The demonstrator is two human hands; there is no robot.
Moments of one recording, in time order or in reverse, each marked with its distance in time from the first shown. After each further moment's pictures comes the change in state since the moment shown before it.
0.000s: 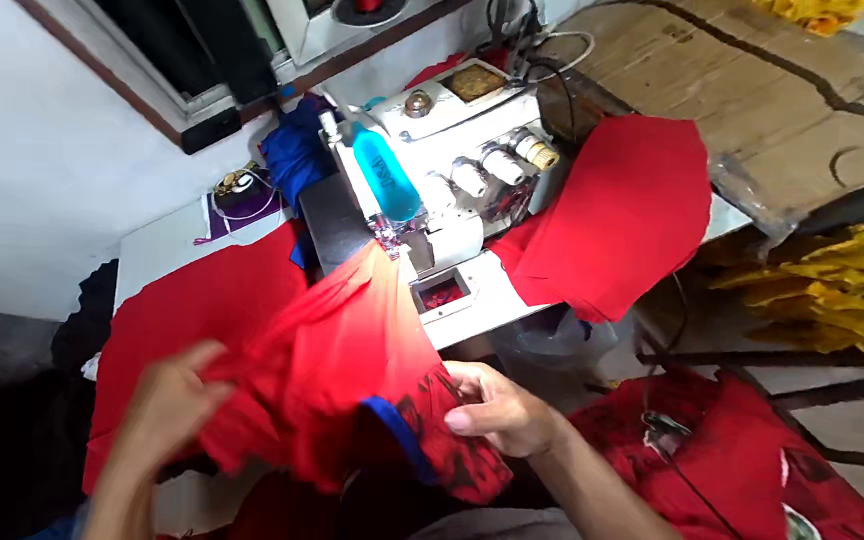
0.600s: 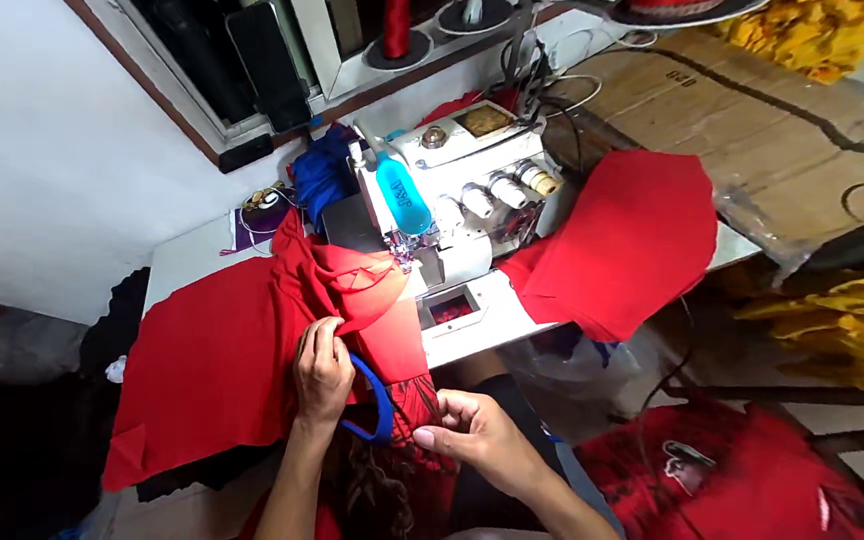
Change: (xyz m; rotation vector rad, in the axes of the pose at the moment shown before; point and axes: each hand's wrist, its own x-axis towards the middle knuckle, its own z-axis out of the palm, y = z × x) left_hand 0.025 0.056 0.159 -0.030 0.630 0.342; right_hand -0.008 0.023 0.032 -0.334 0.351 0.015
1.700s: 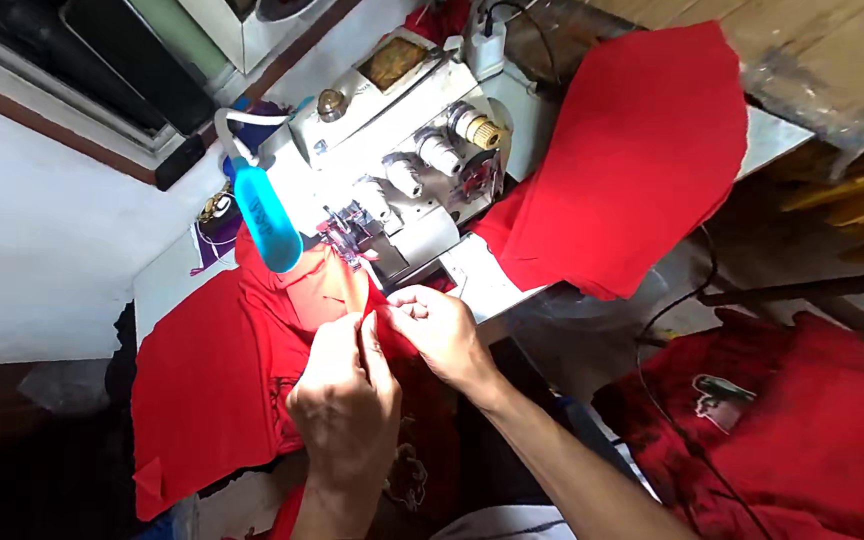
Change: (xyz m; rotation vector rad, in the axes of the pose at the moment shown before) left_hand 0.058 0.141 -0.024 0.237 -0.231 0.017; right_hand 0.082 -0.016 -0.027 -0.225 0.523 -0.153
